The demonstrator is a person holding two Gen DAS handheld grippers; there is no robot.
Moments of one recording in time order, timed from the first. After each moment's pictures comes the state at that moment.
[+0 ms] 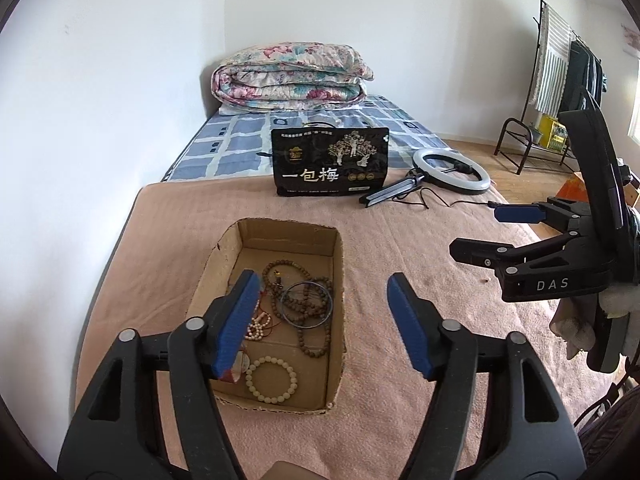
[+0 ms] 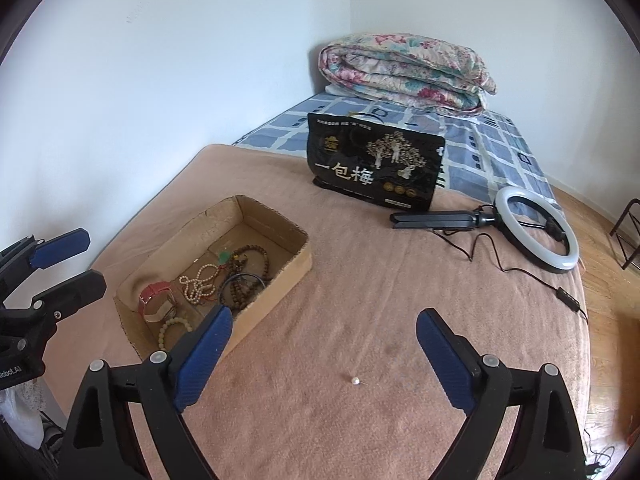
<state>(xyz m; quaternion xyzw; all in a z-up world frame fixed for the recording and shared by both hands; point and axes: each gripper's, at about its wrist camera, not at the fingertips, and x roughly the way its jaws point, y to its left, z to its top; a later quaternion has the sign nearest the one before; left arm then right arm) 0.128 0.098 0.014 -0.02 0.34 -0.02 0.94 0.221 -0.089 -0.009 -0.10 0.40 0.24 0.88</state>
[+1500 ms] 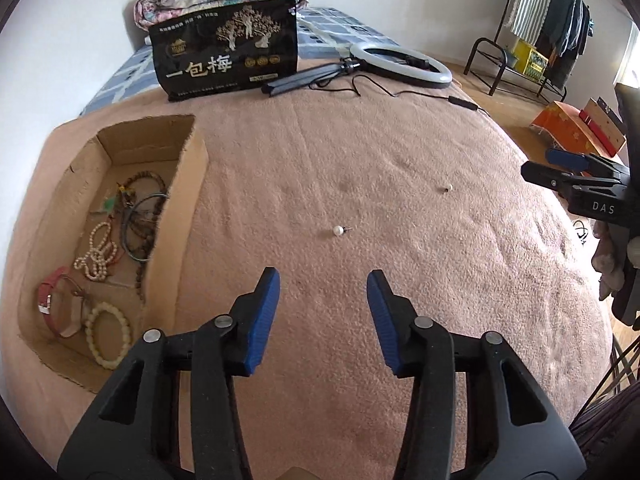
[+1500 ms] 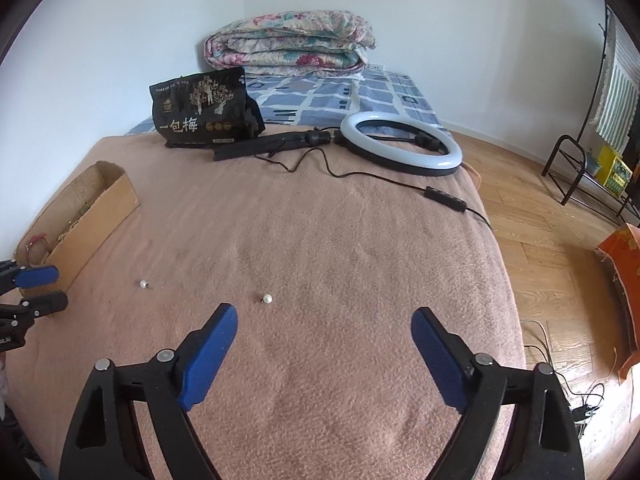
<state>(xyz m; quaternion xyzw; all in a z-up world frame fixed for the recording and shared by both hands) 0.176 -0.031 -0.109 0.00 0.47 -0.09 0.88 0.227 -0.299 -0.089 -0.07 0.42 0.12 0.90</state>
